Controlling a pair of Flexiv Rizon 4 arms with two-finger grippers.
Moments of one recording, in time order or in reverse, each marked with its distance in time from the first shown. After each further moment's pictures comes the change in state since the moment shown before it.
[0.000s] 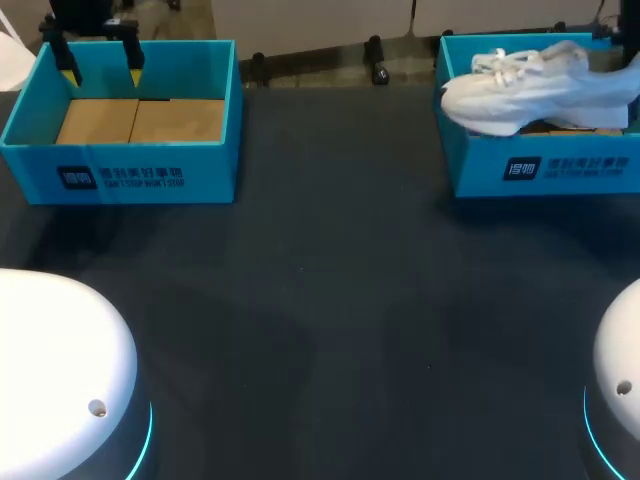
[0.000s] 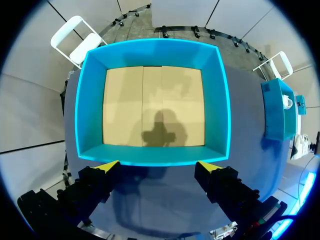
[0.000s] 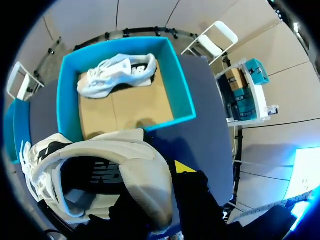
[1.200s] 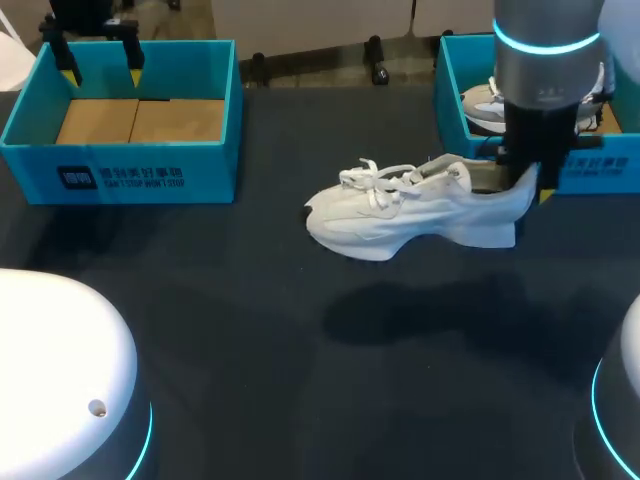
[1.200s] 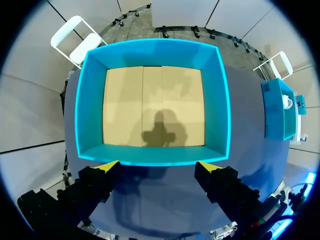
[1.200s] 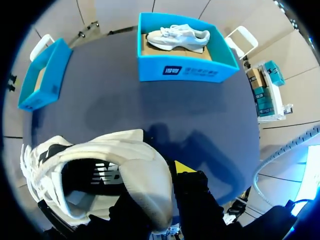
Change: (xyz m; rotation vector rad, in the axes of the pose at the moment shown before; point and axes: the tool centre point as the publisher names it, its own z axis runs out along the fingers) left arm 0.000 0.000 0.000 0.000 0.000 0.000; right arm 0.140 -0.225 -0.043 -0.049 0.136 -0.113
